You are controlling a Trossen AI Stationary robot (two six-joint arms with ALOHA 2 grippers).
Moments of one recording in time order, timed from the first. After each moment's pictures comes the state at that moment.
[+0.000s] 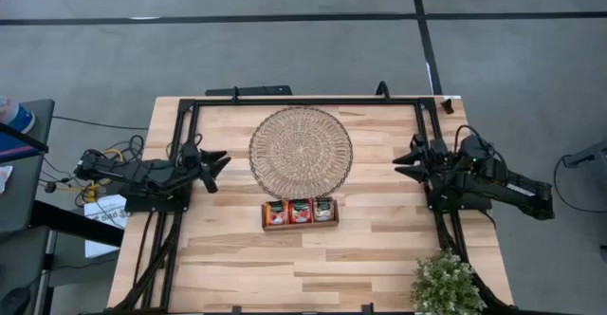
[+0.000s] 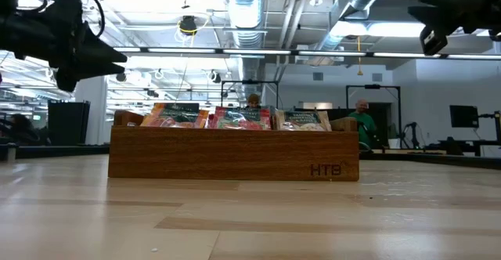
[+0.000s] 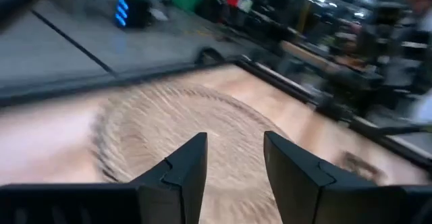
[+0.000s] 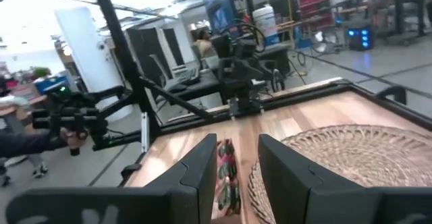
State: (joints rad) left arm -0.24 0.00 0.09 -0.21 -0.76 -0.46; right arm -0.30 0.00 0.25 -0.21 -0.39 0.24
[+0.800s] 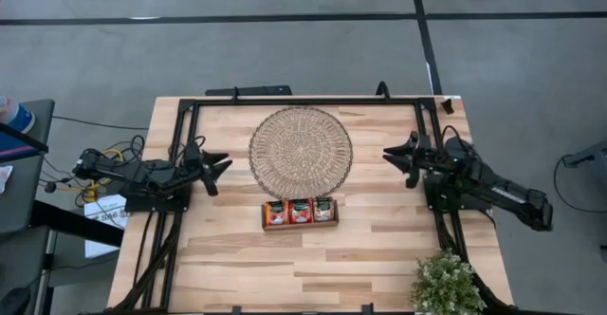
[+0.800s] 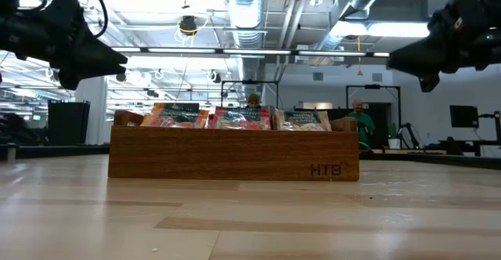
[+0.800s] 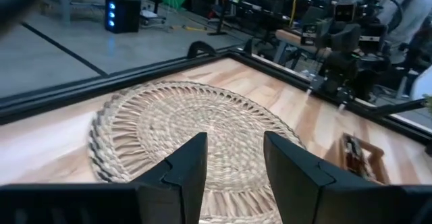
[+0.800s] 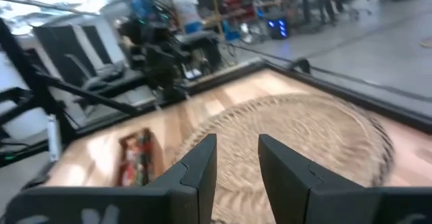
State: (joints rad) left arm -0.24 0.02 0.08 -0.21 -0.71 -0.40; right arm -0.44 0.00 0.09 -0.15 -0.26 0.24
